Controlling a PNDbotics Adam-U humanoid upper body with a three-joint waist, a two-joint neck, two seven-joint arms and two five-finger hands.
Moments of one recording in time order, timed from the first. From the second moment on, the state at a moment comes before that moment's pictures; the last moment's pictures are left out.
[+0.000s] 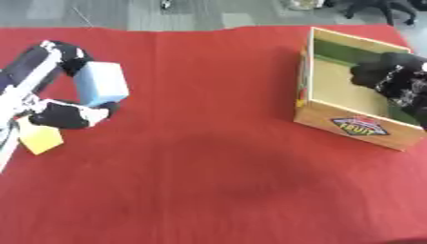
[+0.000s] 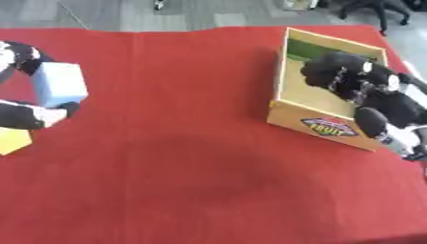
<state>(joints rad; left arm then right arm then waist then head) -0.64 0.48 -0.26 -1.72 -0.51 0.23 -0.27 -0.20 -0.65 -0.13 -1.98 -0.55 -0.31 0.78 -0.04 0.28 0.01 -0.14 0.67</state>
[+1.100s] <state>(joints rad) -0.70 0.34 -0.31 -1.65 -0.50 0.14 -0.23 -0.47 -0.71 0.04 -1.84 -0.49 -0.32 0.81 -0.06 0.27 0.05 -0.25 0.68</state>
